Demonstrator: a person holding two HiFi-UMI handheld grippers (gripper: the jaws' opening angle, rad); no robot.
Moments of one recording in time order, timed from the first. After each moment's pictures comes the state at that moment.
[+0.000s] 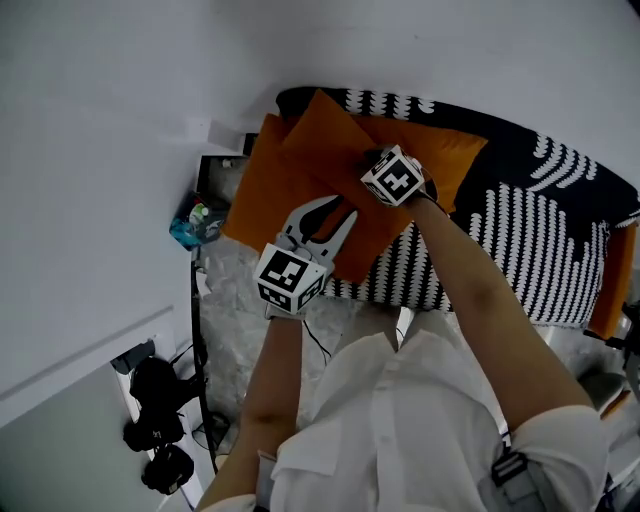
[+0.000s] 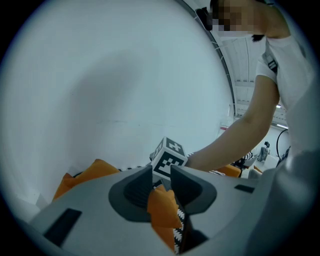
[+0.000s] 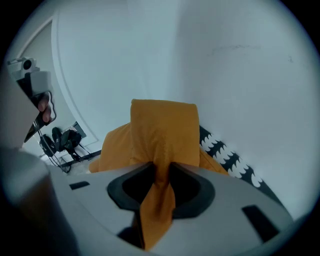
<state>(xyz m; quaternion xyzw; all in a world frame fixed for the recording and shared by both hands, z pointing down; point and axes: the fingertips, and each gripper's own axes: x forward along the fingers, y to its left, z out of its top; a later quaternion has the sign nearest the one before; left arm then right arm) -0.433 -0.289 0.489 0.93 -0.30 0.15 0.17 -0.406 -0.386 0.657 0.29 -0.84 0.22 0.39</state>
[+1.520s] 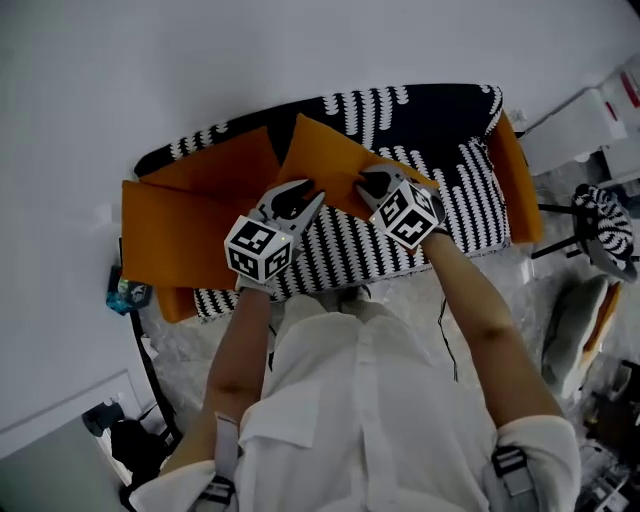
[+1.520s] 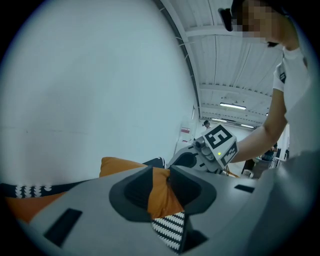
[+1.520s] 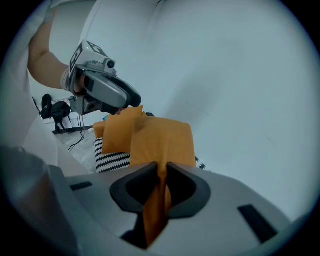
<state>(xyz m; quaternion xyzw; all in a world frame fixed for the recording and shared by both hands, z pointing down) -0.048 -0.073 0.406 0.98 -0.11 0.11 0.13 0.032 -0.064 0.478 0.45 -0.80 0.07 0.39</state>
